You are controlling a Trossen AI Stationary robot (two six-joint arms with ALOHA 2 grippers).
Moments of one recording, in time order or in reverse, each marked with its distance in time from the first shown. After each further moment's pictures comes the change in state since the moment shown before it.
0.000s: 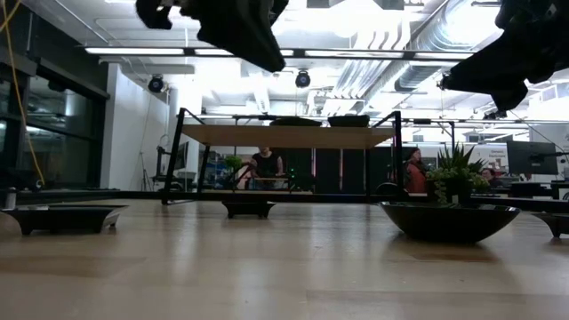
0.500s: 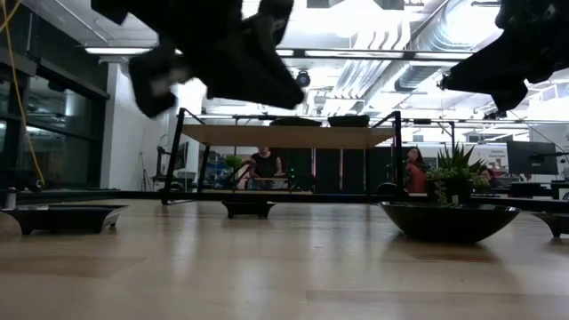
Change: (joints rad) left arm -0.065 0.068 -0.275 0.566 0.001 0.357; right arm 0.000 0.000 0.000 0.000 0.007 0.001
